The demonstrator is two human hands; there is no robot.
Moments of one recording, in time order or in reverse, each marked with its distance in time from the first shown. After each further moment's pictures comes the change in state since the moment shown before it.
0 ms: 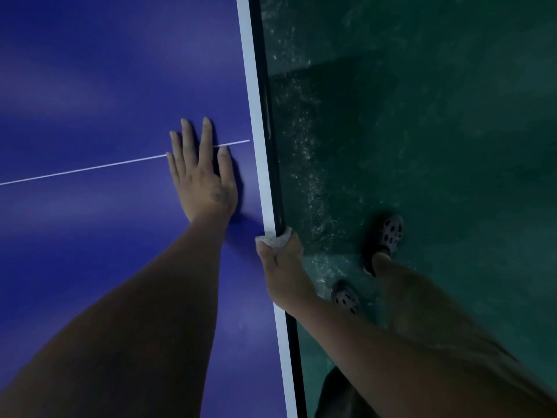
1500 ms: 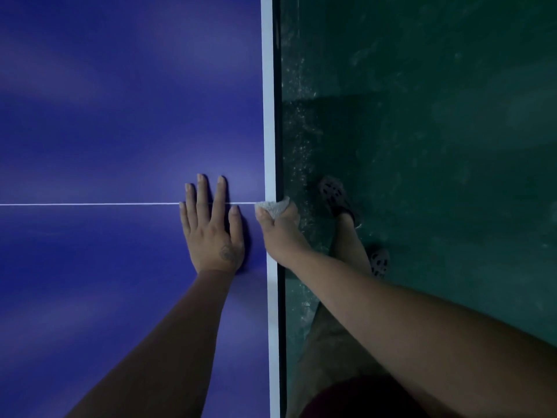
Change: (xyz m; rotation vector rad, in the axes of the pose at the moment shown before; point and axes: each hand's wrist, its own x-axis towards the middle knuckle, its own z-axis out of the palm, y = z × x) left_hand 0.005 -0.001 -0.002 0.001 -0.005 0.017; right_hand 0.103 -0.150 -0.029 -0.128 -0.015 0.071
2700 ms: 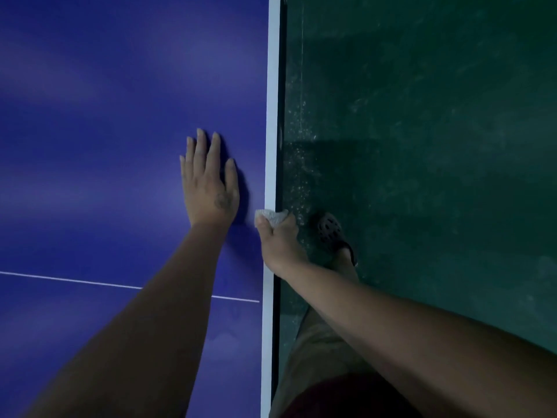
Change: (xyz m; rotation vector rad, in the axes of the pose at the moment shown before) left_hand 0.265 0.060 0.004 -0.137 0.031 -0.017; right_hand 0.090 -0.139 -0.045 -0.045 -0.021 0.027
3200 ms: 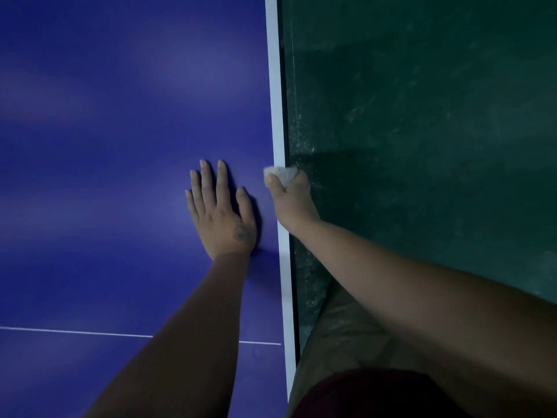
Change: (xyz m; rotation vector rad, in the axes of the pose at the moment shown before) left_hand 0.036 0.013 0.012 0.070 0.082 -0.046; right_hand 0.093 -0.118 -0.035 0.084 0.178 -0.128
